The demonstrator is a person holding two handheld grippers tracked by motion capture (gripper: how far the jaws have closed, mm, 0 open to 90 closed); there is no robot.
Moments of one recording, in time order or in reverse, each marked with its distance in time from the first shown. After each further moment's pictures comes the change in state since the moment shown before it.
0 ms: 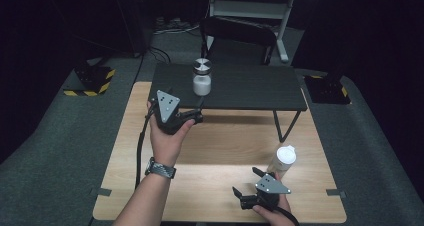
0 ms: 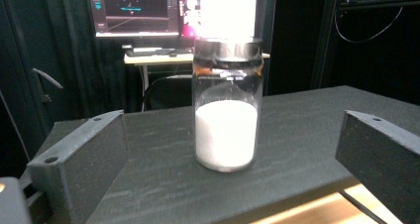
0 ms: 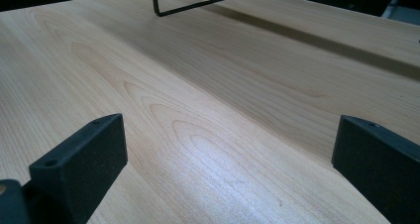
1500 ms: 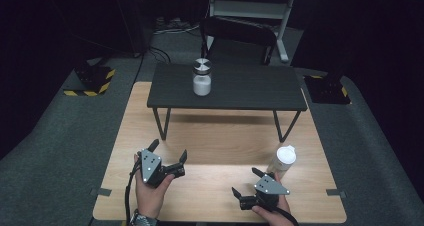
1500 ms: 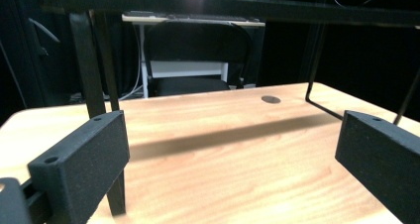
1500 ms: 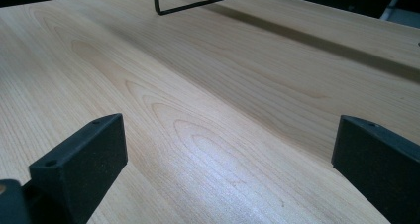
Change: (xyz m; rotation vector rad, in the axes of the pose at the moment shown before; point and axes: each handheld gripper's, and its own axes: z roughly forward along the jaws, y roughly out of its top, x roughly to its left) left arm 0.014 -0.118 -0.091 0.075 -0.025 -0.041; right arm 0.004 0.001 0.000 0.003 -0.006 -0.011
